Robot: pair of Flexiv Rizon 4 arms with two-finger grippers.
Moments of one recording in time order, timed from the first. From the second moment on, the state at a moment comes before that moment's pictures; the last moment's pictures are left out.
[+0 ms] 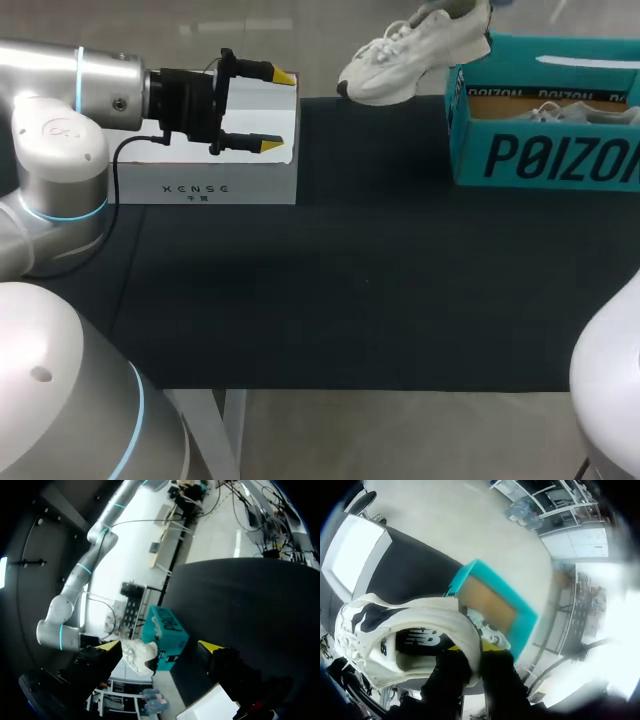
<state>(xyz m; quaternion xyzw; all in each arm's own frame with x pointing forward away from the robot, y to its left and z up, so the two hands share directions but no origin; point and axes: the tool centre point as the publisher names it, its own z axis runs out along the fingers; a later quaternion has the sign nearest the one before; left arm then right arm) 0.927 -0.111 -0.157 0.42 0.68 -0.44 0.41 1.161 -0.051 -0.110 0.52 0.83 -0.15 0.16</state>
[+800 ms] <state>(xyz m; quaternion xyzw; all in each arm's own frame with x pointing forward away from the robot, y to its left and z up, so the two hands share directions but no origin) 0.927 -0.112 -0.157 0.42 0.68 -0.44 0.41 1.217 -0.187 -0.094 0.67 0.72 -0.12 0.12</state>
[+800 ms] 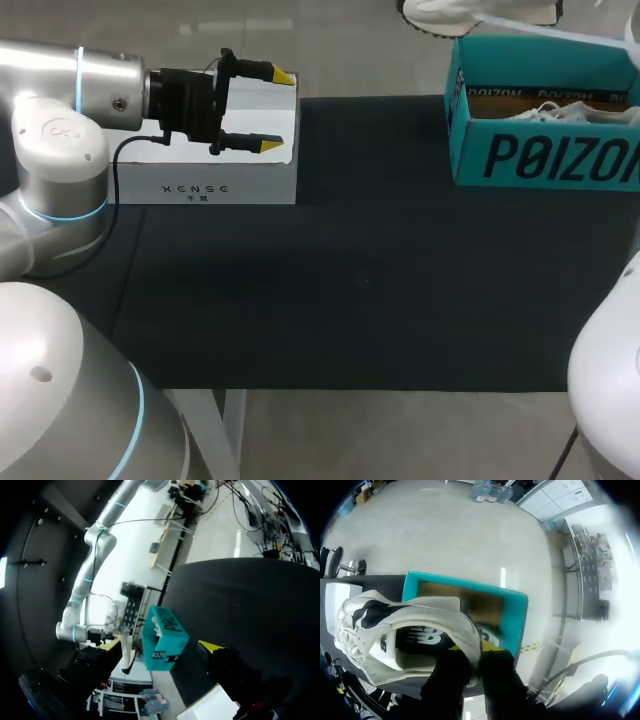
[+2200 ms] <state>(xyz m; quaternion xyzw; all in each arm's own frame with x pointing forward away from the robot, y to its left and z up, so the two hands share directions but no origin) 0.927 -0.111 -0.157 0.42 0.68 -0.44 0.41 1.203 -0.315 -0.170 0.78 0.59 -0.13 0.15</state>
